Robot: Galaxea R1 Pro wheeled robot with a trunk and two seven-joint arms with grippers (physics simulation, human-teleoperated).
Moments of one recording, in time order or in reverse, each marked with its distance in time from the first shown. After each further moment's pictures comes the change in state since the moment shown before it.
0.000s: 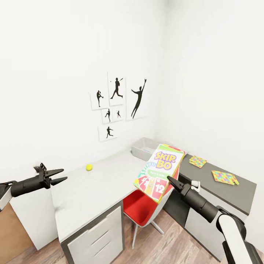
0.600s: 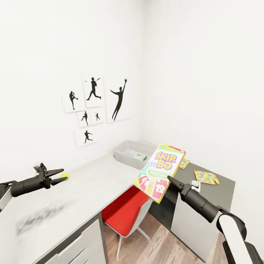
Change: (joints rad) left arm 0.000 0.000 0.000 0.000 -0.001 0.000 0.000; right arm 0.000 0.000 -0.004 0.000 0.000 0.000 0.003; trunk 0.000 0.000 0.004
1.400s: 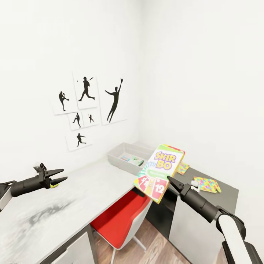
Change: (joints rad) left arm 0.001 0.001 0.000 -0.001 0.001 0.000 0.000; right arm 0.000 0.000 0.006 0.000 -0.001 -0.001 -0.002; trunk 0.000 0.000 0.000
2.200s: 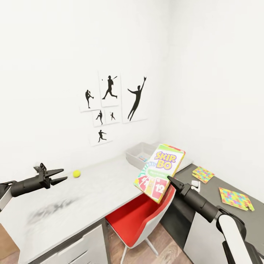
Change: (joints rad) left arm 0.000 0.000 0.001 0.000 0.000 0.000 0.000; right arm 0.000 0.000 -0.002 0.000 -0.003 -0.002 -0.004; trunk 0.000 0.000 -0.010
